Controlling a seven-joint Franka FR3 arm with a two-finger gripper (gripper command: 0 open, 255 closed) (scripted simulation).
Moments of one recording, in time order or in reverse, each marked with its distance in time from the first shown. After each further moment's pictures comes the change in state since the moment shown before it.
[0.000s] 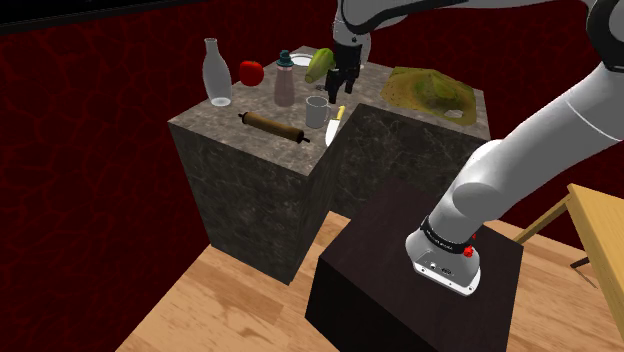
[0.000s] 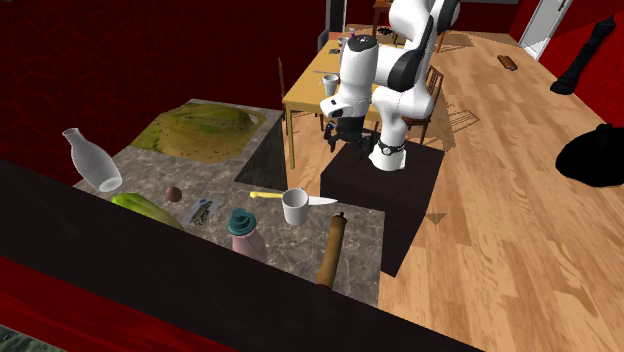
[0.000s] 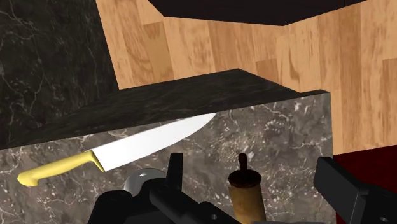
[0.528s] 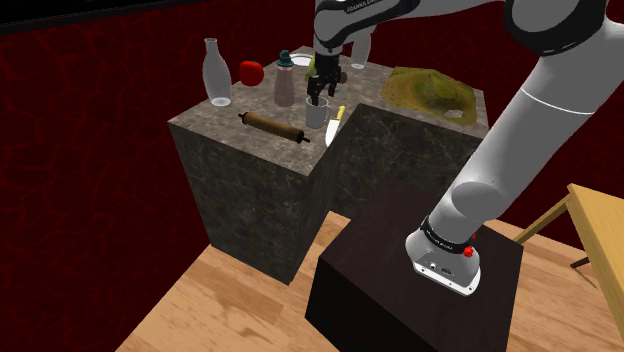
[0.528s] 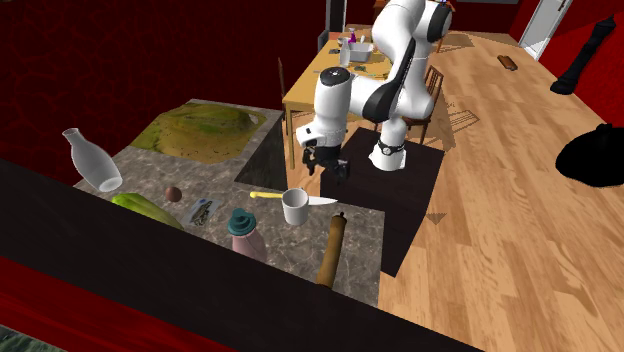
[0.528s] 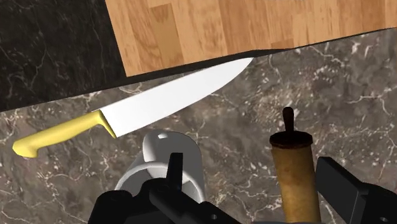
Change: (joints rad) arm -0.018 0.297 -0.024 0.183 -0.002 0.119 -0.007
